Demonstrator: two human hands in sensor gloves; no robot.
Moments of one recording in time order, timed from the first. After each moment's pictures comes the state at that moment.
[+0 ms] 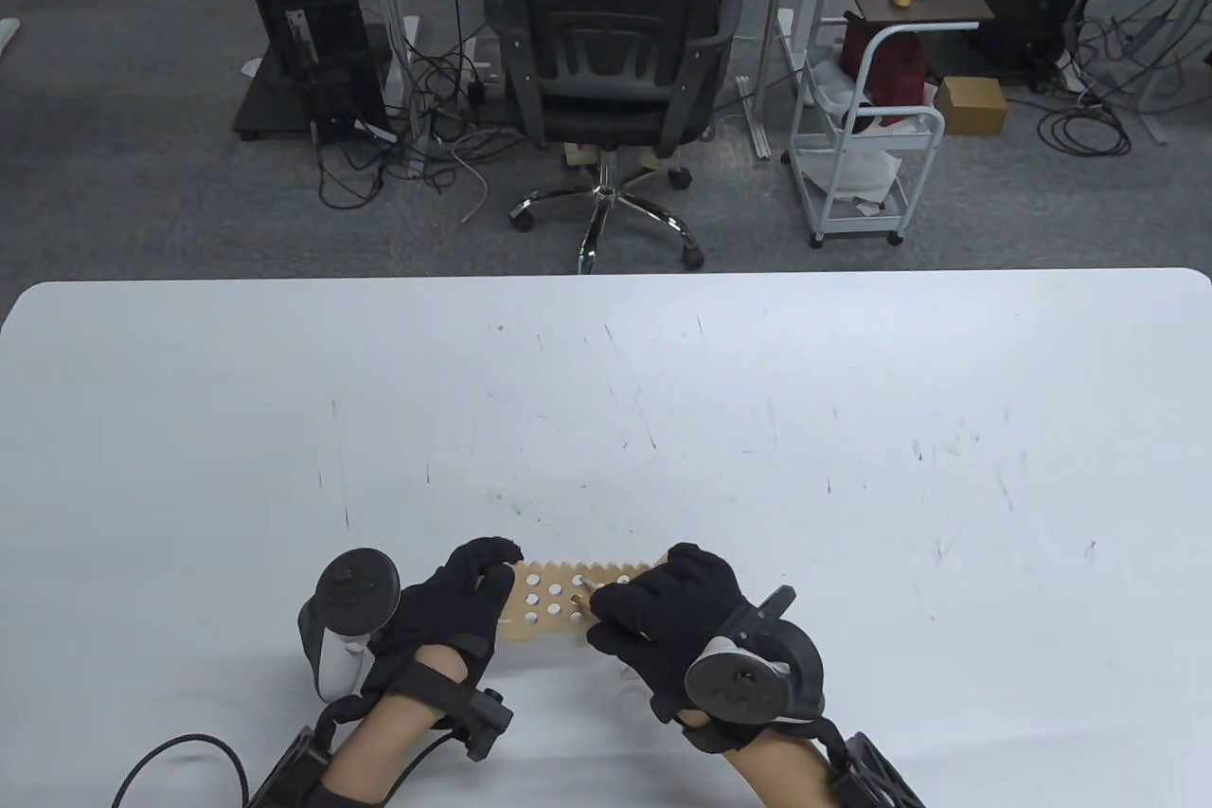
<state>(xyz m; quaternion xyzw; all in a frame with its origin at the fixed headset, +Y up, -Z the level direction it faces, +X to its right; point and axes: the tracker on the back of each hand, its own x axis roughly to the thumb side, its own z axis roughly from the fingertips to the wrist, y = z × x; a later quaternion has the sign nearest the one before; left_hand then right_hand) -0.223 -0.741 -0.303 -0.05 -0.08 0.54 0.84 0.058 -0.683 -0.256 0.31 -0.26 0.87 0.27</state>
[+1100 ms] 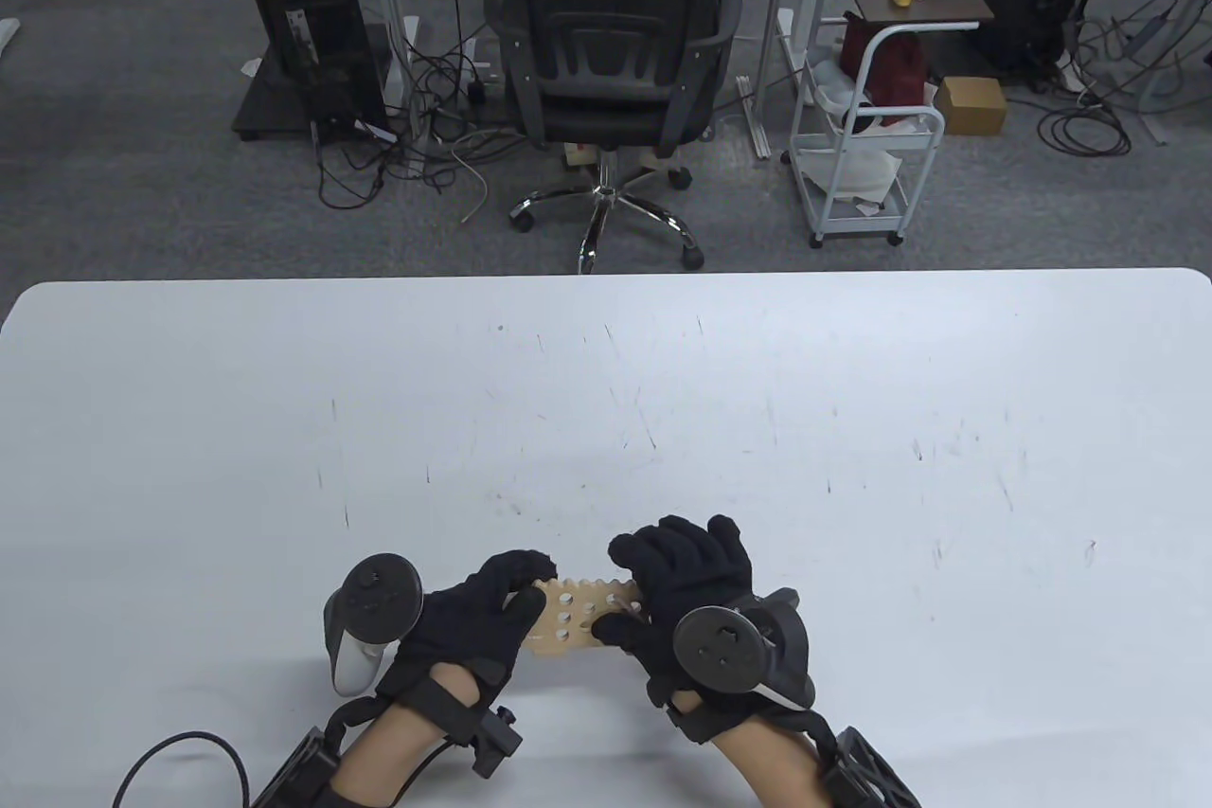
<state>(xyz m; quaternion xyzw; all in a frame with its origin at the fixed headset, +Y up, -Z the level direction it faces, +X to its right) -0.202 -0.735 -0.300 -0.06 -0.19 0.54 0.82 0.061 -0.698 -0.274 0.21 -0.17 0.92 0.27</state>
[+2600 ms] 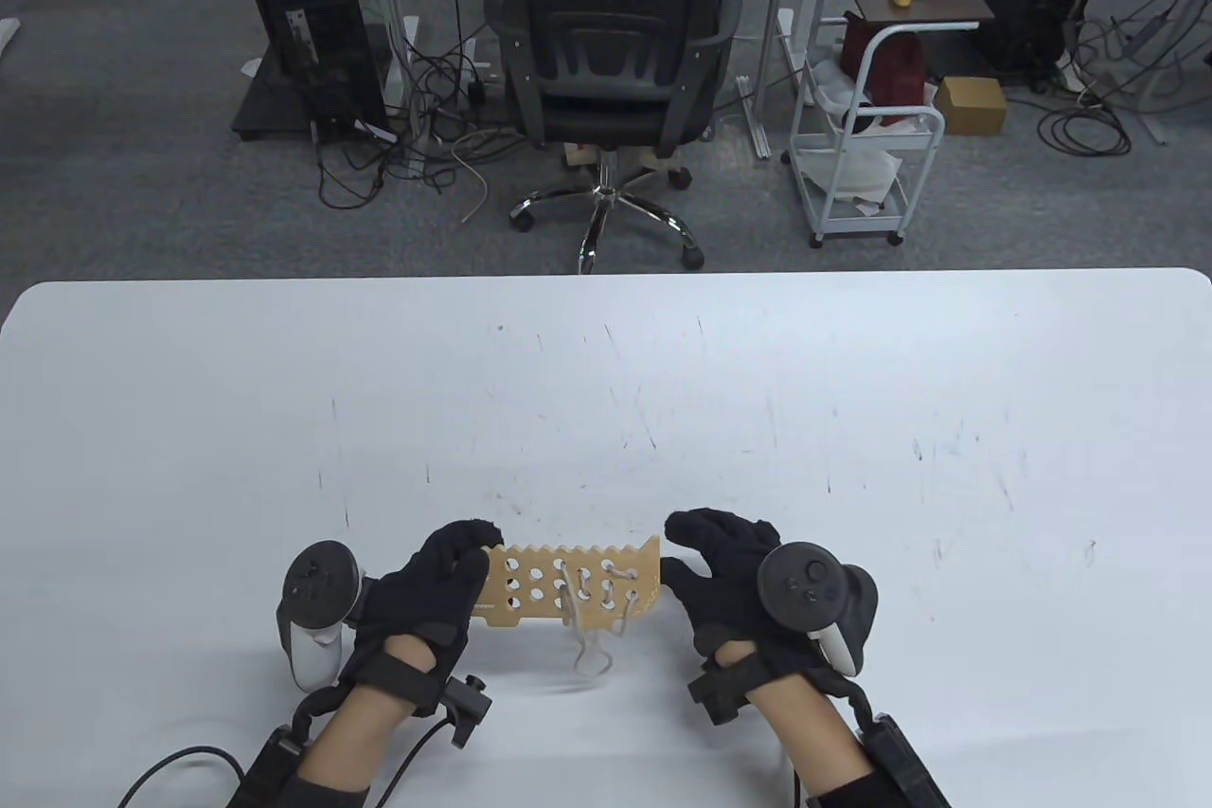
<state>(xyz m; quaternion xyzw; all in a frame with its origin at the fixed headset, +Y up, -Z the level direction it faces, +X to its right) -0.239 -0.730 -0.309 -0.04 -0.12 0.62 0.78 0.111 -0.729 -0.310 0.10 -0.08 0.89 0.44</state>
